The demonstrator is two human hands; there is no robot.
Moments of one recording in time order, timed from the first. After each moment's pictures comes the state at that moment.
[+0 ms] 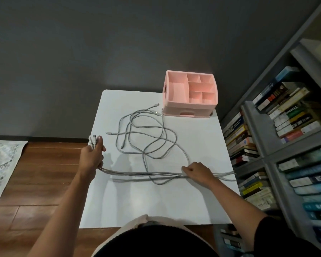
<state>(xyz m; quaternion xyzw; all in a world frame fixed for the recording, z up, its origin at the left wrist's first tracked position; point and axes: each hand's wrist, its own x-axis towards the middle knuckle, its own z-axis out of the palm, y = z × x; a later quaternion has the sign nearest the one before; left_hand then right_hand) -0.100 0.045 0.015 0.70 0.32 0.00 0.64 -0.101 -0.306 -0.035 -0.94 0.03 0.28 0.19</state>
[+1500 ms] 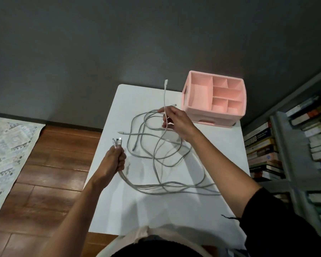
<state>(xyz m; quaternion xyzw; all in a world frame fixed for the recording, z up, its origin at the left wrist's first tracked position) -0.081 0.037 0.001 0.61 0.27 -0.12 0.74 0.068 -0.166 0.038 -0.67 -0.04 0.26 0.69</state>
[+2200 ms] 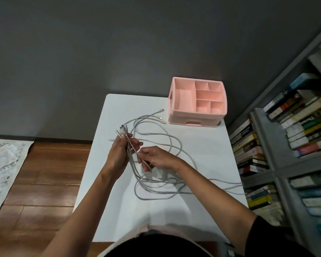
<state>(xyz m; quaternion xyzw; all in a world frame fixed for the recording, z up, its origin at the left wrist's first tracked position) -0.052 -0.025 0.037 0.53 0.20 -0.03 0.83 -0.030 -0.172 0.037 -0.74 -0.15 0.40 0.52</state>
